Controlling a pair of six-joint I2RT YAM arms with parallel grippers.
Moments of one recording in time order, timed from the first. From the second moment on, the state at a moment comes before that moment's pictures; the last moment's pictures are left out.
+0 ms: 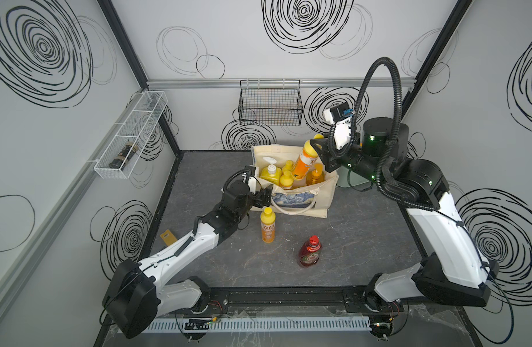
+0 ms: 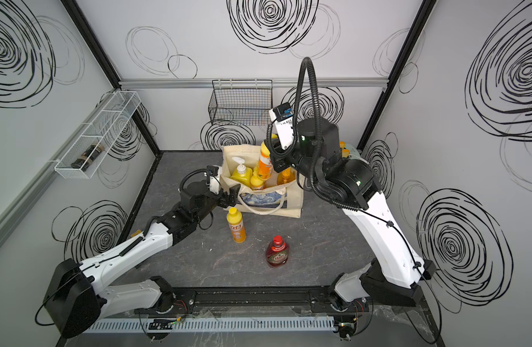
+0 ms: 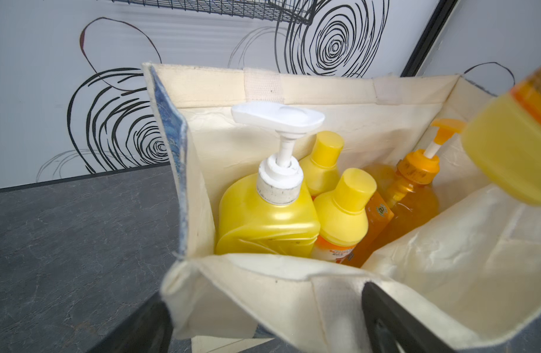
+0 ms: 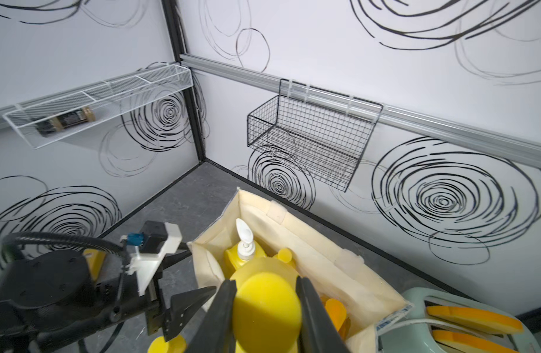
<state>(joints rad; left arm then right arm) -0.59 1.21 0.81 0.09 -0.17 -0.19 0.74 1.44 2.11 -0.93 0.20 0.02</state>
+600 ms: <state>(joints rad) -0.60 1.21 0.81 0.10 -0.18 -0.18 0.53 1.53 1.85 -0.71 0.03 0.01</state>
